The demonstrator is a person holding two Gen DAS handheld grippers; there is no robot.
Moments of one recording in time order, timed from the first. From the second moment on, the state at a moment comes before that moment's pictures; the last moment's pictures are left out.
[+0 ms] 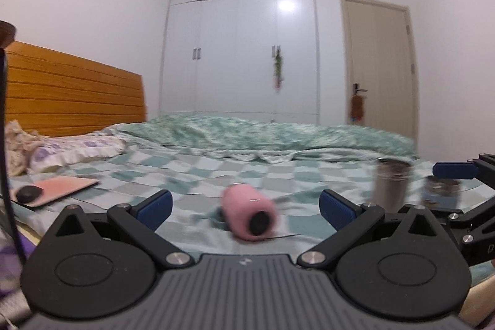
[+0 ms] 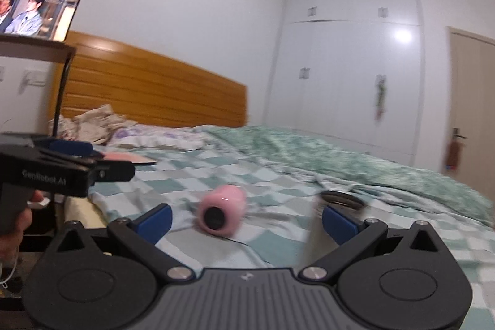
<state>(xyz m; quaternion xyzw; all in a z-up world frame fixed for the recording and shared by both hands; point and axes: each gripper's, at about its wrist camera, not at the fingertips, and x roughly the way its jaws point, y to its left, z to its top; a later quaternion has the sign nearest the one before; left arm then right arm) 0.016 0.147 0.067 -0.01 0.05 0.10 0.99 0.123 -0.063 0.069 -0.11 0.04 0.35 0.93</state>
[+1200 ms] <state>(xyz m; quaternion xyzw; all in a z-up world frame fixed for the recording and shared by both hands) 0.152 0.256 0.037 0.01 0.14 0.16 0.98 0.410 0.097 0.039 -0.08 0.25 0.48 0.84</state>
